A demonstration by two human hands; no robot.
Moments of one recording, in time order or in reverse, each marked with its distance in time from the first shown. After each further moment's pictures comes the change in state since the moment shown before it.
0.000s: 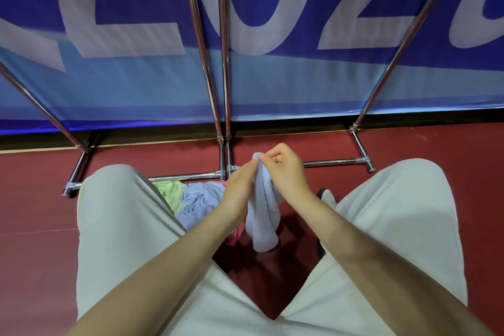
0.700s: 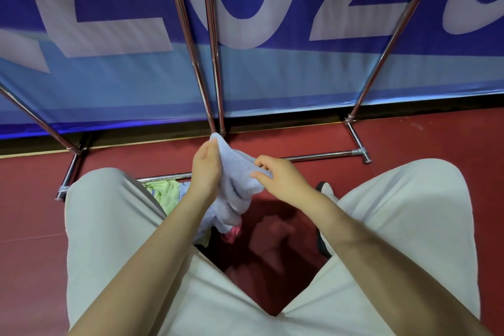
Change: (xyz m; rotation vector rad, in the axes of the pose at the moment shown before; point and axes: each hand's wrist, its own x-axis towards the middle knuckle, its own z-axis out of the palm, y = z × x) left_hand 0.028 0.026 -0.030 0.032 0.273 0.115; right_hand 0.003 0.022 -0.019 -0.470 -0.332 -0.237
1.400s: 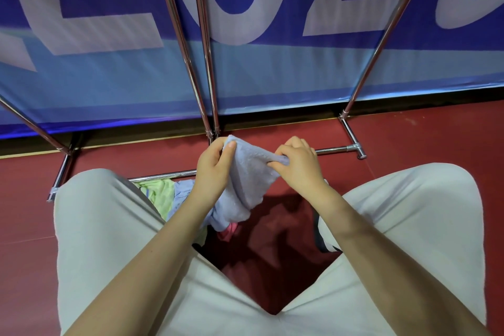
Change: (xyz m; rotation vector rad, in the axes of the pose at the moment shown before) left_hand -0.012 -0.007 0.004 0.238 -0.225 0.426; right_hand 0.003 0.036 -0.016 -0.277 0.284 0.108
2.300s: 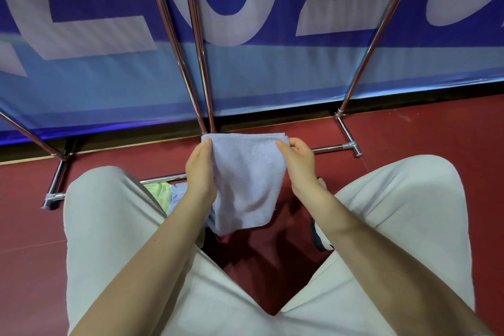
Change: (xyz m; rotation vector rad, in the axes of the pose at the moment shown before) left_hand 0.019 -0.018 0.010 -0.412 0.321 -0.552; right_hand 0.004 -0.013 0.001 1.021 0.197 0.515
